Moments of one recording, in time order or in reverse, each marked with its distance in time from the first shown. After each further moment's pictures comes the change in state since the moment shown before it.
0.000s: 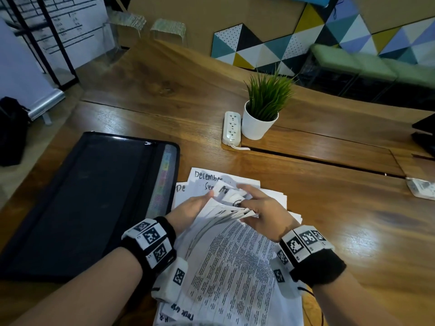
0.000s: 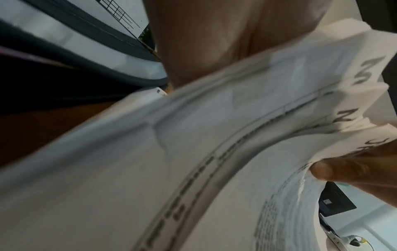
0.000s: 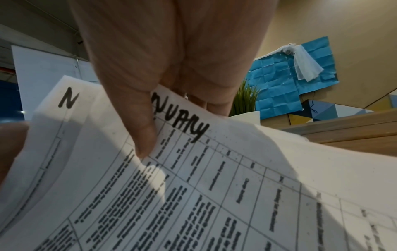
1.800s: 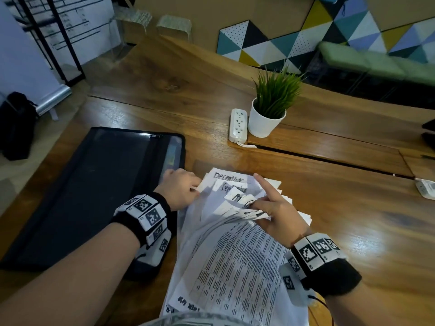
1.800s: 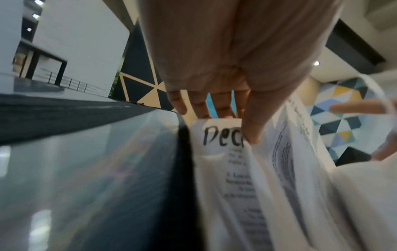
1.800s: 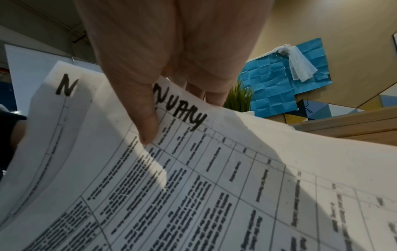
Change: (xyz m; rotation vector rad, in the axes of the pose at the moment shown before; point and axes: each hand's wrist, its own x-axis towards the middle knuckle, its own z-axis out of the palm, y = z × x) left_hand 0.016 0.015 -0.054 1.186 0.143 0.163; right_hand -0.014 0.006 0.007 -0.008 0.129 -0.043
